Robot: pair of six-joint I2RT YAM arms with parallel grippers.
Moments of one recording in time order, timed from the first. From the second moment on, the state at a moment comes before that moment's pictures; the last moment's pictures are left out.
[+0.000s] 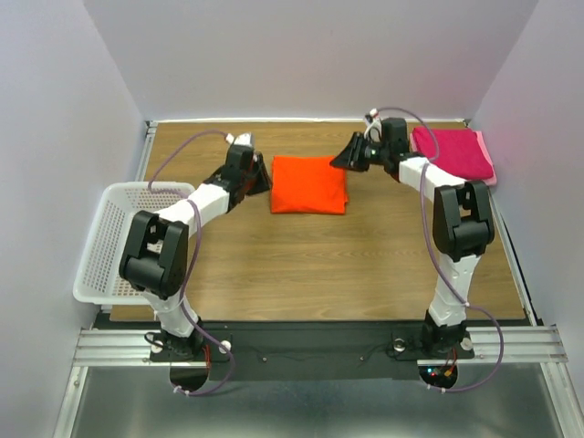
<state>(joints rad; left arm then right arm) -0.38 1.69 1.07 -0.07 0.00 -0.54 0.20 2.01 1.44 0.00 -0.70 0.57</state>
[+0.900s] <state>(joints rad) -0.33 2.22 1.61 -0.02 0.01 -0.50 0.12 2.31 1.64 0.03 -0.55 0.67</state>
